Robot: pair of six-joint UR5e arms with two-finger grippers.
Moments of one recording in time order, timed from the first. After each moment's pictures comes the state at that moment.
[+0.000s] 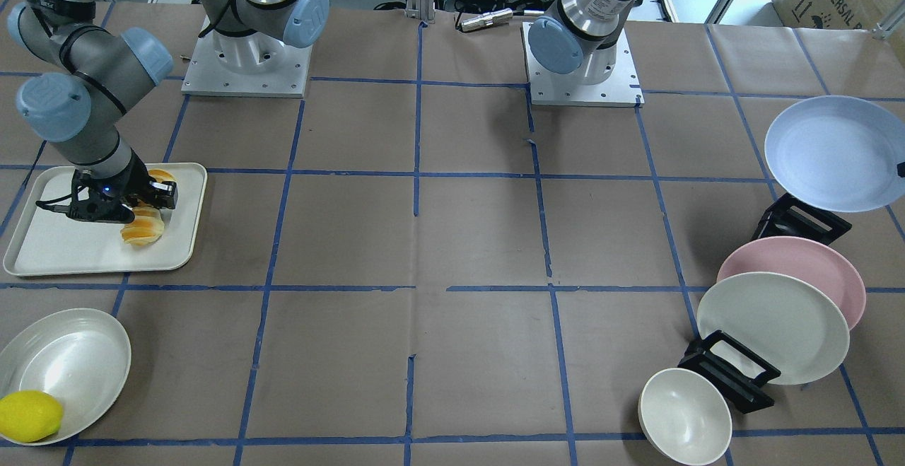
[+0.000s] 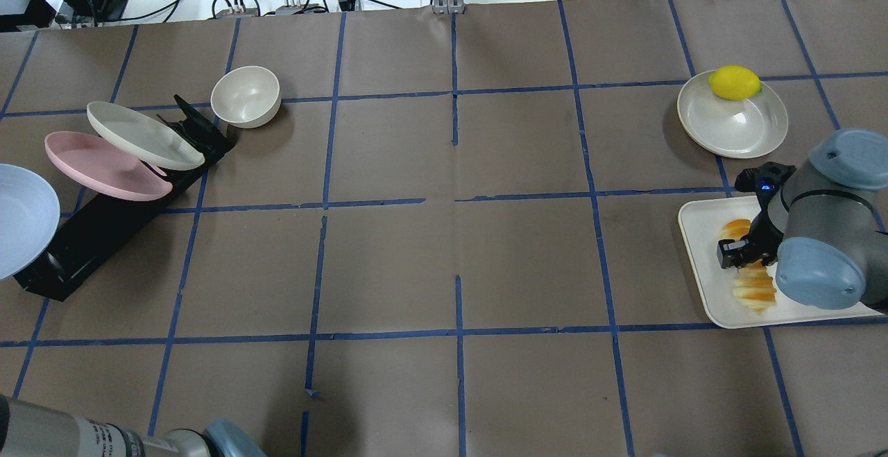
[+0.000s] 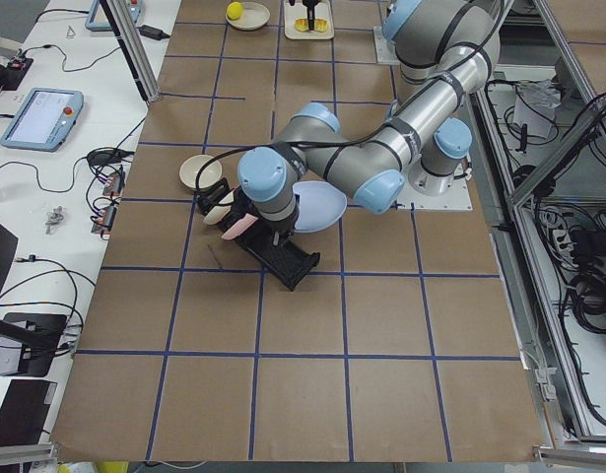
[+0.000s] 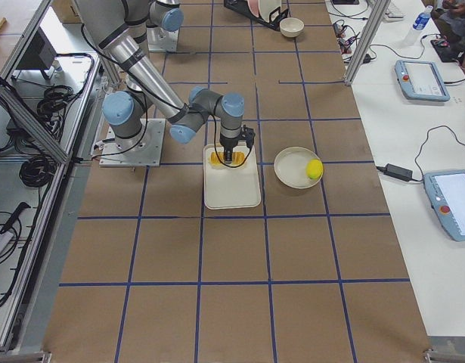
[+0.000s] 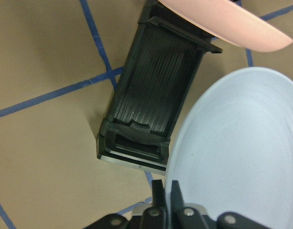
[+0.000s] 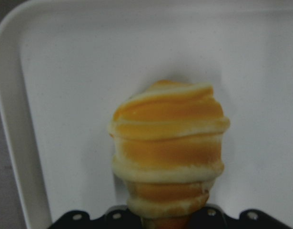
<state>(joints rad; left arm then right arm) -0.71 -1.87 -1.31 -1.75 1.55 1.20 1.08 -1.40 2.30 -2.45 -1.68 -0.49</state>
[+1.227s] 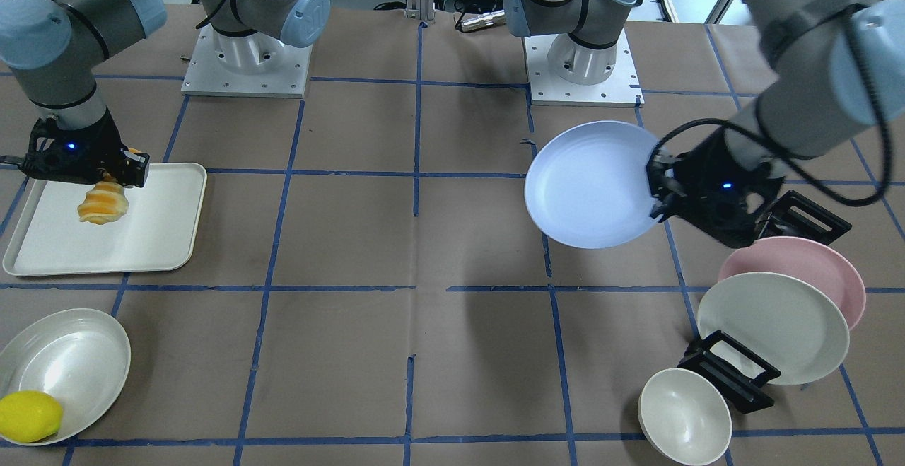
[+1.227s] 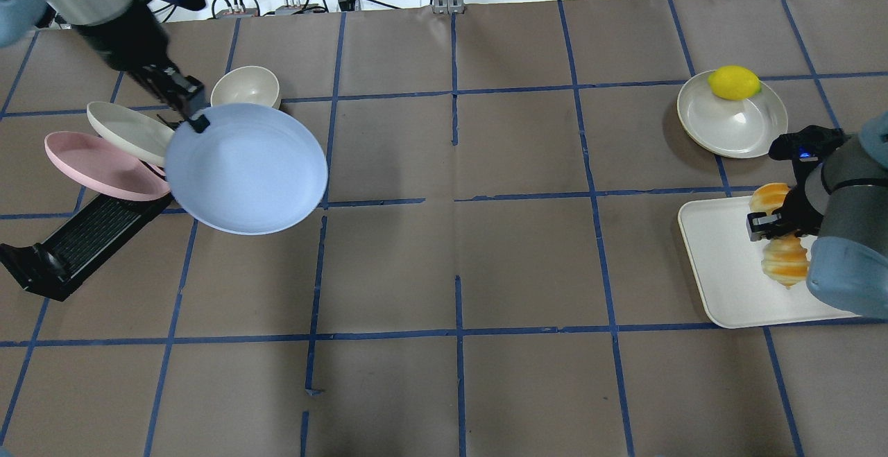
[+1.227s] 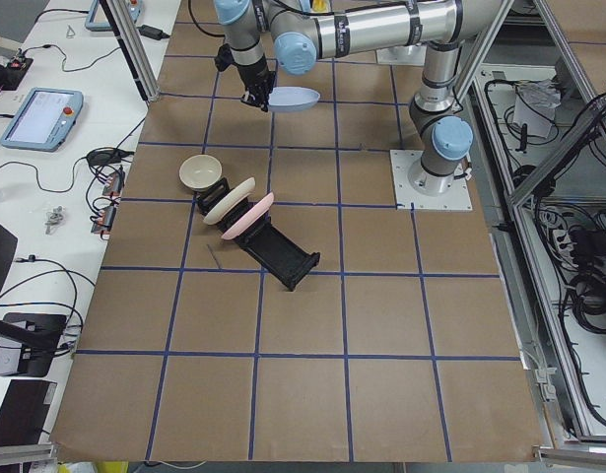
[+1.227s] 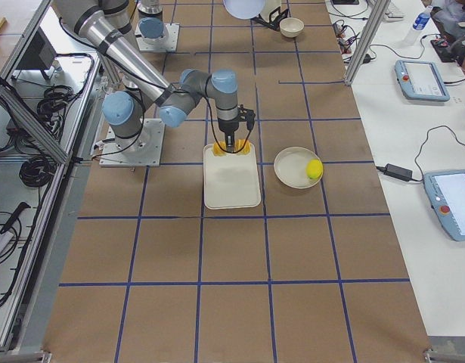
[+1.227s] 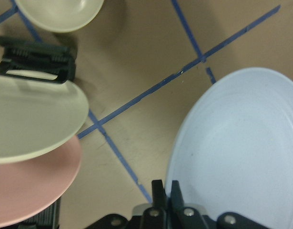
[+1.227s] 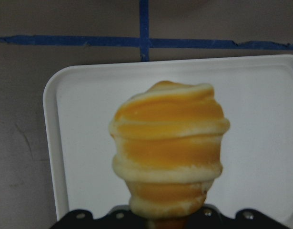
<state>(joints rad) -1.45 -1.79 -1.48 -1.60 1.51 0.67 1.08 -1.64 2.27 -2.36 -1.67 -0.49</state>
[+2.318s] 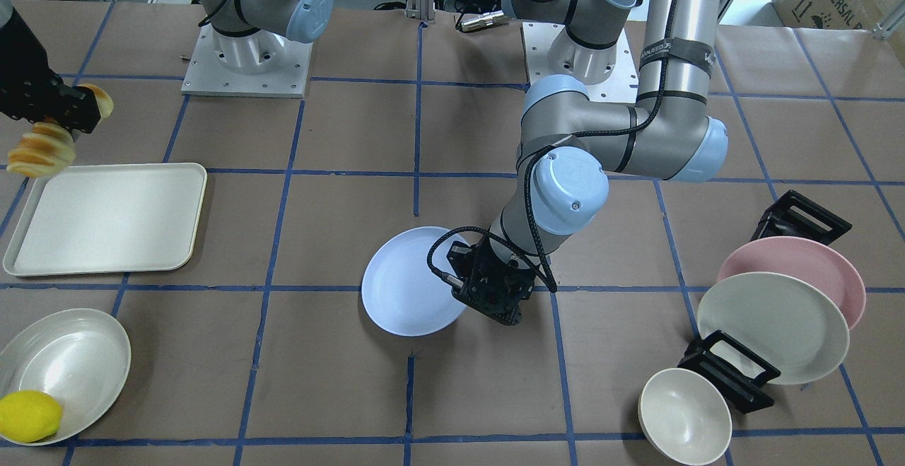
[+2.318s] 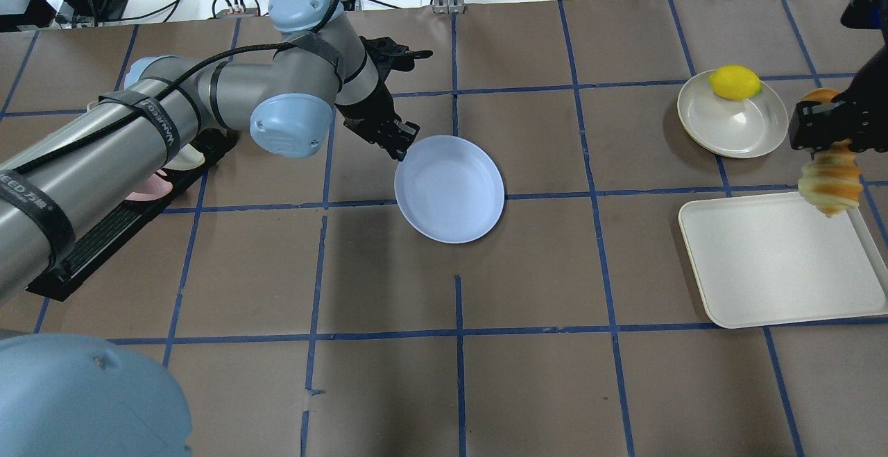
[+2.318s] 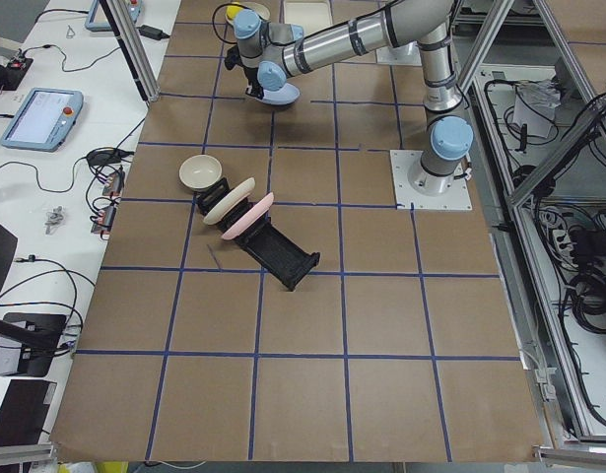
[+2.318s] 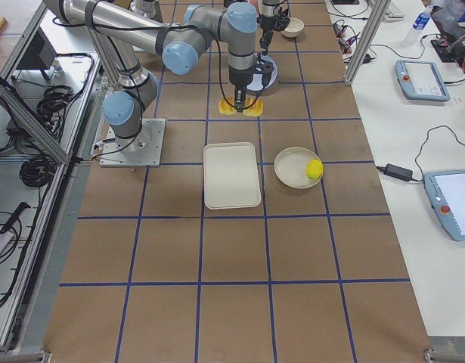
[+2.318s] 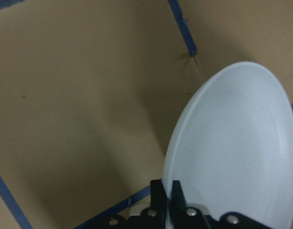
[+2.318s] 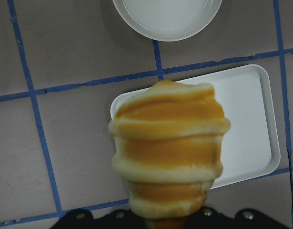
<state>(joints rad) -1.73 -2.02 -1.61 -1.07 1.35 0.27 1.19 -1.70 1.78 -1.71 -1.63 -0.22</state>
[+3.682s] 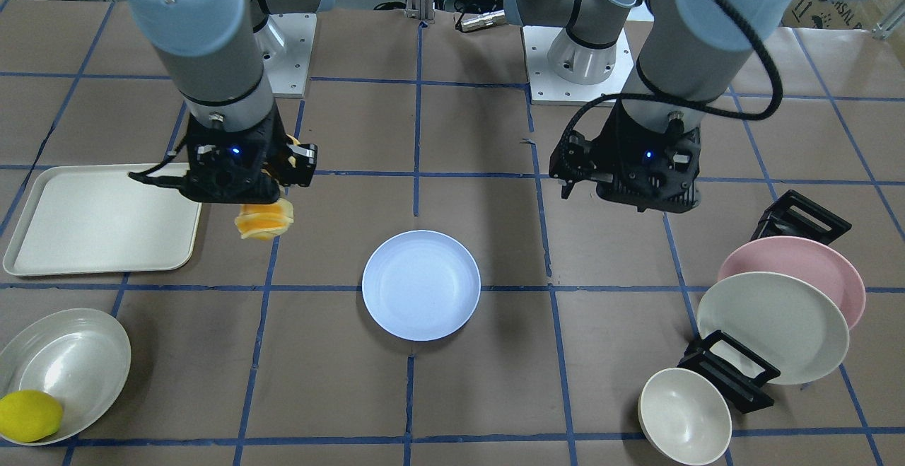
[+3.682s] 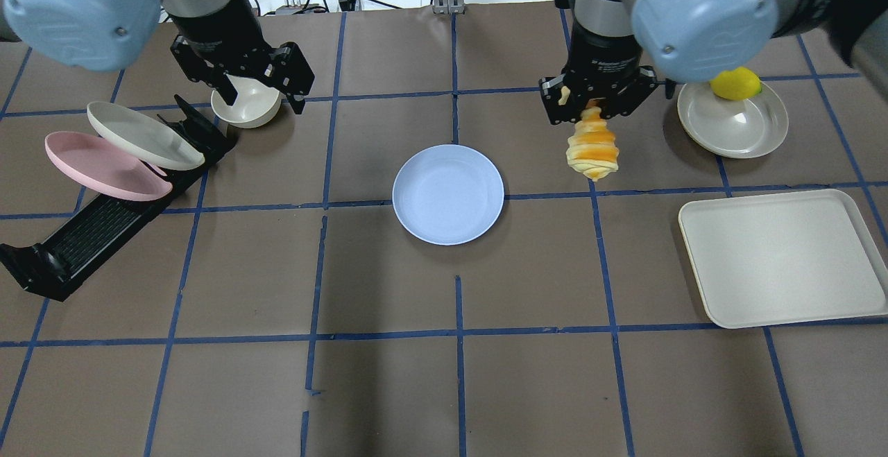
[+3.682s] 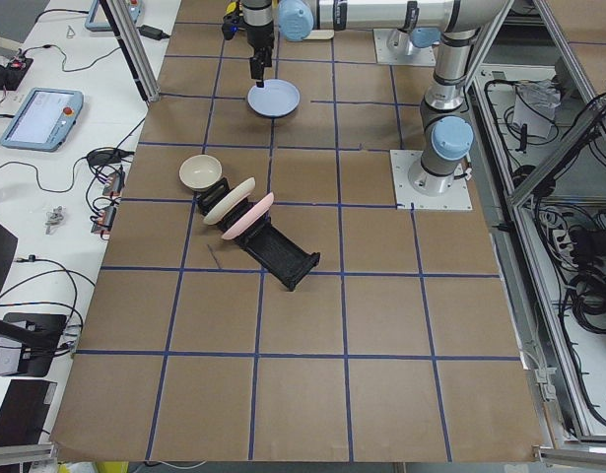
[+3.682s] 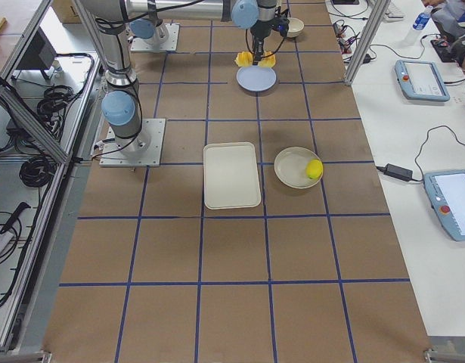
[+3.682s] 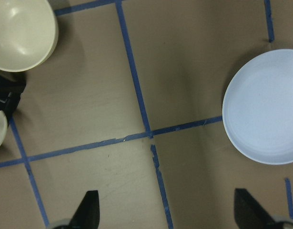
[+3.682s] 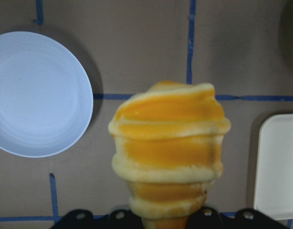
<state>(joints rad) -1.60 -1.73 -1.44 -1.57 1.59 0.17 1.75 -1.36 1.50 -1.64 -1.62 0.14</state>
